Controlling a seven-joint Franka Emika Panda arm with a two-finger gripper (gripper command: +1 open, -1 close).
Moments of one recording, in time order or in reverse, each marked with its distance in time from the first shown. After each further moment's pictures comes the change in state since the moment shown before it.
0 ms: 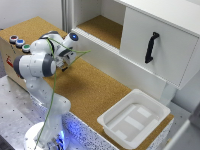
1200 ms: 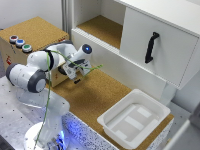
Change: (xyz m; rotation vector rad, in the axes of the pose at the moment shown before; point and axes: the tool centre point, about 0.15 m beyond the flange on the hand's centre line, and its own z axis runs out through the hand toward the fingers) arm 0.029 0.105 -0.062 -0.077 0.097 -0.010
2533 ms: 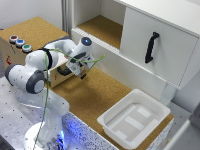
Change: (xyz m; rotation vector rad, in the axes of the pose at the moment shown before) arm 0.020 -0.020 -0.047 -0.195 0.044 -0.277
